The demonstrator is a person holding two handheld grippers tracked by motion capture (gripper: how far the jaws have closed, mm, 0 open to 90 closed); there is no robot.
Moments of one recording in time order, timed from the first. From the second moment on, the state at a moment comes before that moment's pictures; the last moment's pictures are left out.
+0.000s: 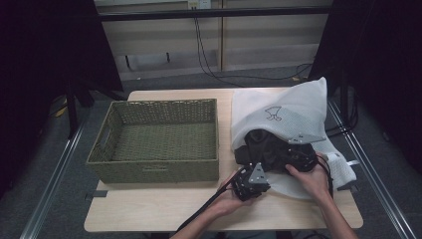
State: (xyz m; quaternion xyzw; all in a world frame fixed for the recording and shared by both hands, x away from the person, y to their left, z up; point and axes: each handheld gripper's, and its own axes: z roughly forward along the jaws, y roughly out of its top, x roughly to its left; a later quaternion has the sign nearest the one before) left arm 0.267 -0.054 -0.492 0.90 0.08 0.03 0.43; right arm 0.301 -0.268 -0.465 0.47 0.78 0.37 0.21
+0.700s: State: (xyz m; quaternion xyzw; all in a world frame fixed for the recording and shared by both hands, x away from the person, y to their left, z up) left arm 0.262 -0.022 -0.489 0.88 0.09 0.00 0.46; right arm 0.284 -0.291 -0.454 0.48 0.74 0.40 0.22
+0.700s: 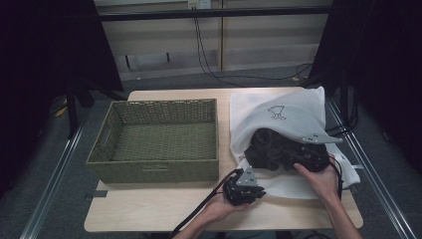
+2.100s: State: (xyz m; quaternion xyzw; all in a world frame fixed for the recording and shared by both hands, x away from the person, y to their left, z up) left arm 0.274 -0.019 -0.500 0.92 0.07 0.05 0.39; right arm 0.300 -0.237 -0.469 0.43 0.79 0.40 0.18
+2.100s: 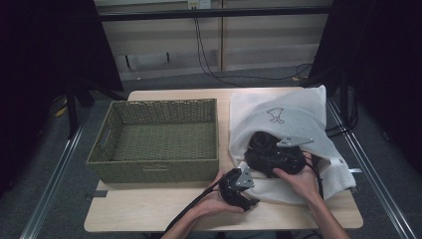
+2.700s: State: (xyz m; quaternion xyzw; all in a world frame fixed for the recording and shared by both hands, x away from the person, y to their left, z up) left arm 0.247 -0.018 -0.490 0.92 0.02 0.05 0.38; right arm 0.328 -0.245 -0.472 0.46 0.77 0.35 0.24
